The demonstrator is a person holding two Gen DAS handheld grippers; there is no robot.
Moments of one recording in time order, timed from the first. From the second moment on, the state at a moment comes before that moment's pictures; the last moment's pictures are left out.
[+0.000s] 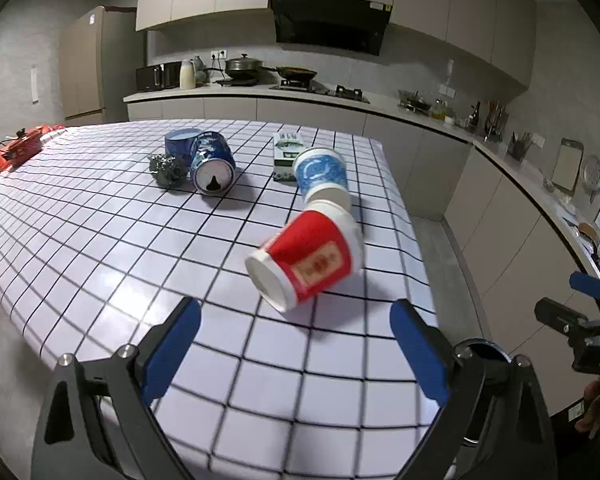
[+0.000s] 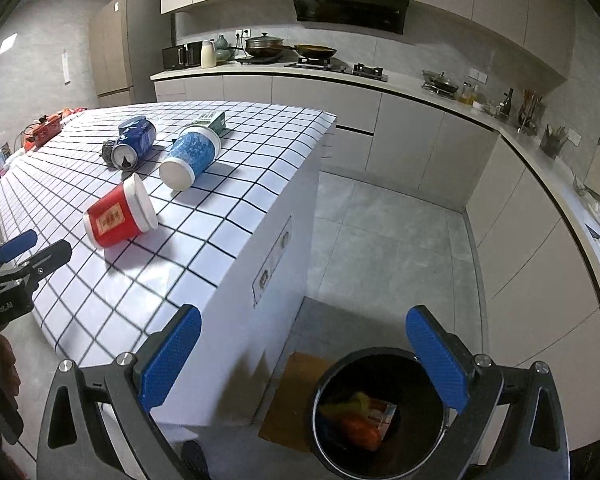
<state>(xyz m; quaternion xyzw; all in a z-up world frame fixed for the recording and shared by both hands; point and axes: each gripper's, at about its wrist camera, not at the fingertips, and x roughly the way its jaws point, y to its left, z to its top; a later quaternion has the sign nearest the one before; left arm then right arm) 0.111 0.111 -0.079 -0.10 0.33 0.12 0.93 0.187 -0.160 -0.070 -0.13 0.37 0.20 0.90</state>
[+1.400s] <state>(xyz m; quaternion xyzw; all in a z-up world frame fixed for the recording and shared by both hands) 0.176 0.292 -0.123 -0.17 0.40 0.18 0.88 0.301 0.043 -0.103 -0.13 0.40 0.26 0.87</state>
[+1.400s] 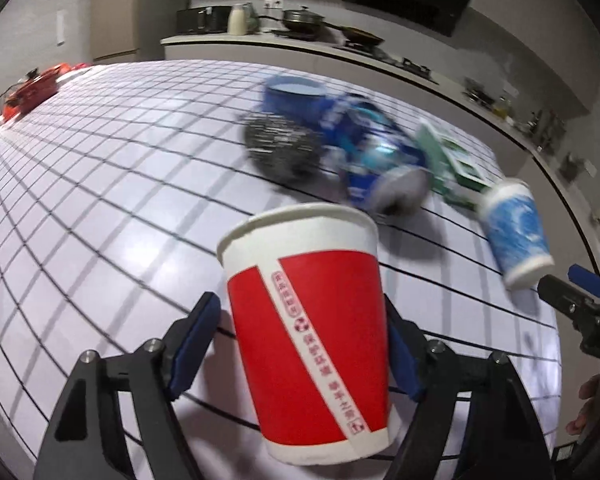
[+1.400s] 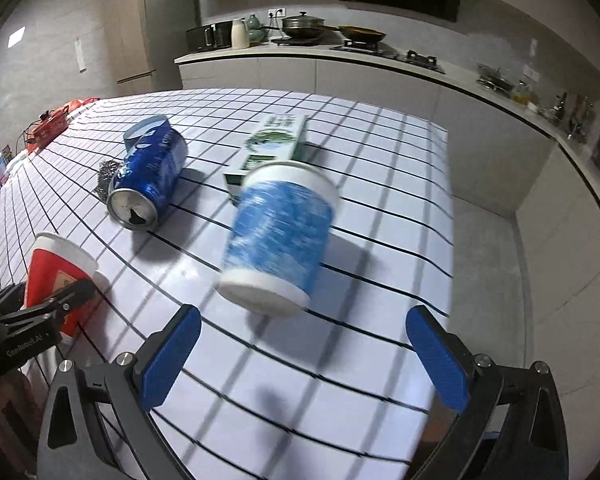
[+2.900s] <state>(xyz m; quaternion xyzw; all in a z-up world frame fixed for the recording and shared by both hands) 0.142 0.252 -0.079 -0.16 0.36 0.14 0.91 0.264 0.013 -0.072 -0.08 0.40 0.26 0.87</state>
